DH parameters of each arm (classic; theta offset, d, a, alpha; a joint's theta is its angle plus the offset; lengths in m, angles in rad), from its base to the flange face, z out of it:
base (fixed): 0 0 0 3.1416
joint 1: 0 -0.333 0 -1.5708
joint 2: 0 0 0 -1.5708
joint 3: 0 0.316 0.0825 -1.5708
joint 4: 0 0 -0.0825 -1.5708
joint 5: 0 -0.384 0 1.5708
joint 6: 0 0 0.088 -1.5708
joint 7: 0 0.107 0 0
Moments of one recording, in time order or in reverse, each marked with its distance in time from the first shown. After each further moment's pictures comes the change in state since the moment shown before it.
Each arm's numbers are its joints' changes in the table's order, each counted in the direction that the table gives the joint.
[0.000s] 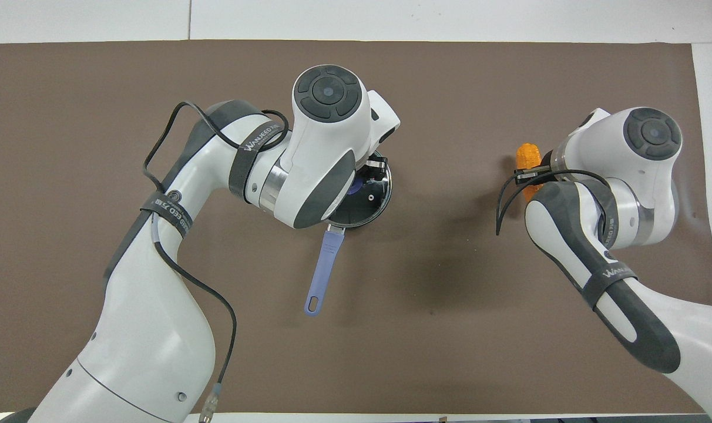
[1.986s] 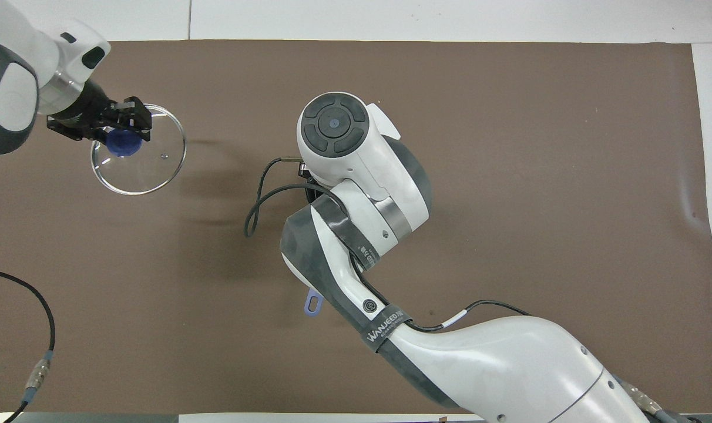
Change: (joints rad) left arm -0.565 0.172 0.034 0.116 0.020 0.157 0.339; right arm -0.514 -0.343 0.013 -0.691 0.005 0.325 0.762
